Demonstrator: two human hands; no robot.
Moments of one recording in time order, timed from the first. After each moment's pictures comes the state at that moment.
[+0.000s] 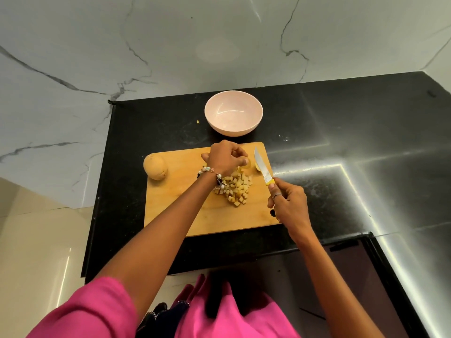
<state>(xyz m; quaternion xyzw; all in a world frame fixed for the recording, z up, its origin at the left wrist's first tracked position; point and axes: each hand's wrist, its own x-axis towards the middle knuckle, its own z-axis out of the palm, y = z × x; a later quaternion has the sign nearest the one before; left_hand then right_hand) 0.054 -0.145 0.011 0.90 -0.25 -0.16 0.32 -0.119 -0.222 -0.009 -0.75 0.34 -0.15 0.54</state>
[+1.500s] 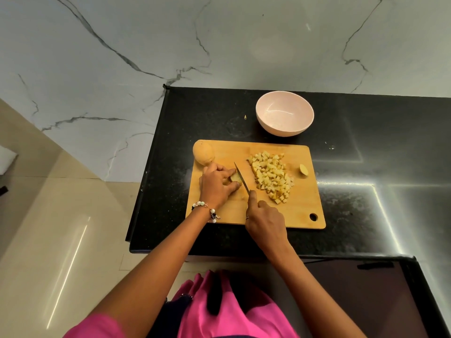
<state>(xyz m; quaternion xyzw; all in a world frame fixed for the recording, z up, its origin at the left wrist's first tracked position) 0.039 -0.003 -0.044 0.91 -0.16 -0.06 0.38 -0.086 -0.095 -0.021 -0.99 0.12 0.02 0.08</state>
